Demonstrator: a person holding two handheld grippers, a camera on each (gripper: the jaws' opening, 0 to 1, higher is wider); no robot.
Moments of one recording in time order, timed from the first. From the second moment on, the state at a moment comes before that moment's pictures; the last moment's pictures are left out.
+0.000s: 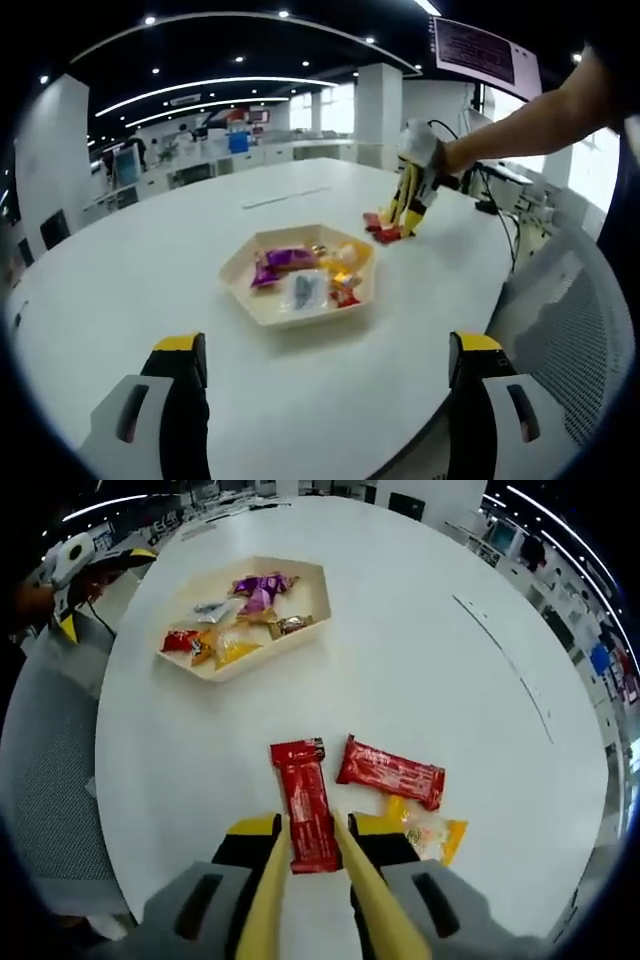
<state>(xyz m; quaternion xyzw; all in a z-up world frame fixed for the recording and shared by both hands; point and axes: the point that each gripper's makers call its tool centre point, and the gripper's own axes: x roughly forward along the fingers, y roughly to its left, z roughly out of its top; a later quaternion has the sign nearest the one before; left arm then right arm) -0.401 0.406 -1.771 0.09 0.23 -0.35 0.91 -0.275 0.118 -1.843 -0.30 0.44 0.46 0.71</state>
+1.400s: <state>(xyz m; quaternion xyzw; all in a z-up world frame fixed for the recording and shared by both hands) -0.399 0.409 -1.769 0.09 0.22 -0.34 0.91 -0.273 0.120 -1.836 -0.20 0.42 0.40 0.79</state>
